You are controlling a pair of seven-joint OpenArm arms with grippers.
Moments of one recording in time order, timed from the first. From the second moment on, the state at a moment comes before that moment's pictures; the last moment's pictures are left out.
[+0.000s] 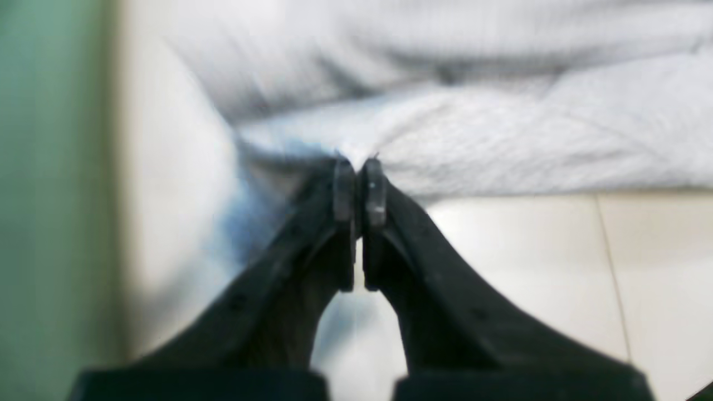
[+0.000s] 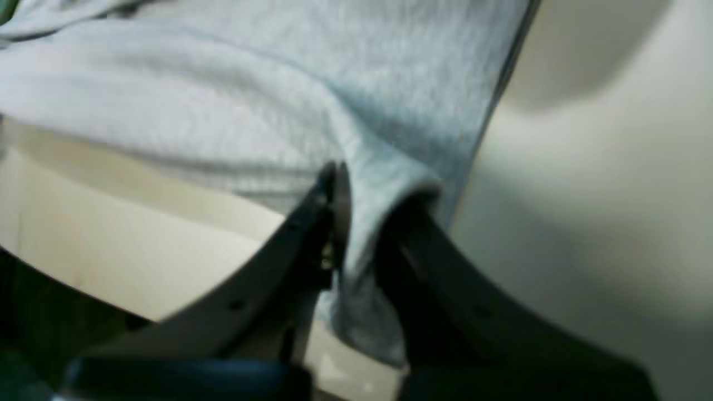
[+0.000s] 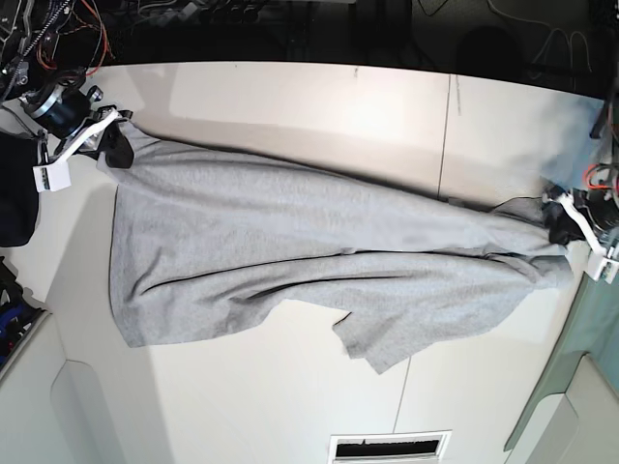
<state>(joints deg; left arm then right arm) 3.7 -36.7 -9.9 73.8 -31.7 -27.7 33.0 -16.4 10.0 25.4 92.1 35.4 30.1 -49.7</state>
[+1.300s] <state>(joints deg) -3.3 -30.1 -18.5 68.1 -38.3 -25.7 41.6 -14.7 9.9 25.5 87.8 36.9 30.0 -48.8</state>
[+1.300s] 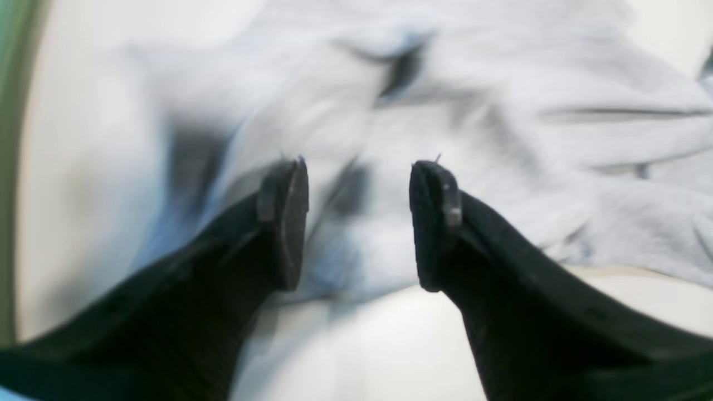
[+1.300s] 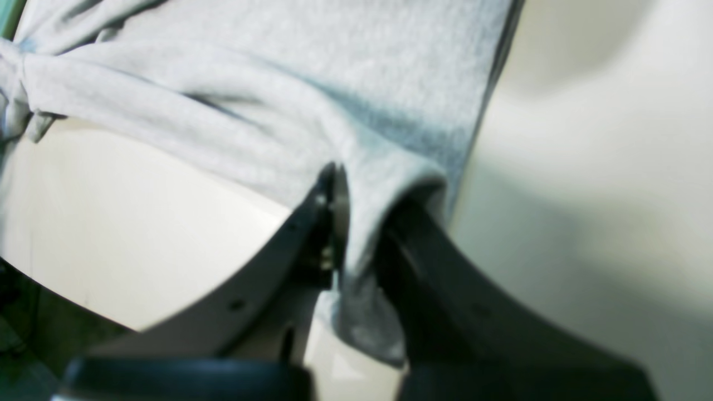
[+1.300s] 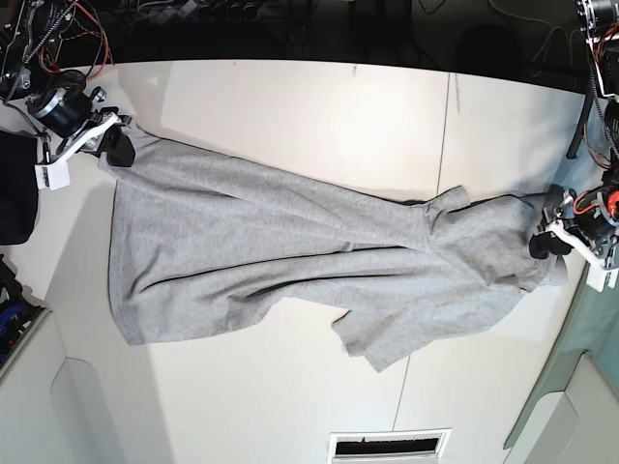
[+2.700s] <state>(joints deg) -1.5 -24.8 -20.1 58.5 -44.0 -34.8 38.2 -14.6 9.3 25.5 87.8 37.0 29.9 -48.4</state>
